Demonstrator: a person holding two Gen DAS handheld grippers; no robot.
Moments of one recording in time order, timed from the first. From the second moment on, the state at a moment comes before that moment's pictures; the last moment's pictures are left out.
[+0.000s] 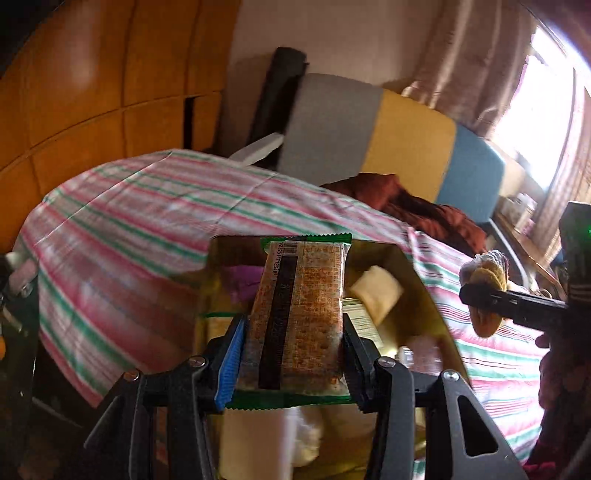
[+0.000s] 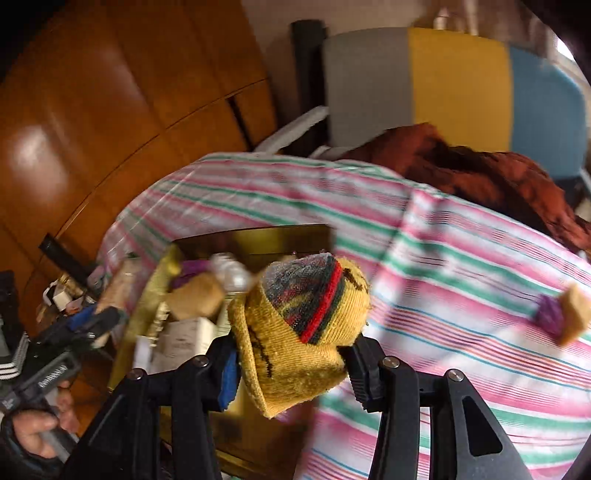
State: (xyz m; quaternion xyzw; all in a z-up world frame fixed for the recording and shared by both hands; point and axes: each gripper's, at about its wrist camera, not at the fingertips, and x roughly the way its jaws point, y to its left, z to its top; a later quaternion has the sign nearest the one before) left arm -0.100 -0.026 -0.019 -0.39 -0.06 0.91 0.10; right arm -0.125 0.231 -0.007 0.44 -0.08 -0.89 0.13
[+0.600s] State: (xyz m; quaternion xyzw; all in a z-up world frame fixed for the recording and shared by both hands) left arm -0.131 -0.021 -0.069 -0.45 -0.06 0.89 0.07; right arm -0.159 0.190 -0.045 0.47 -0.09 -0.87 0.11
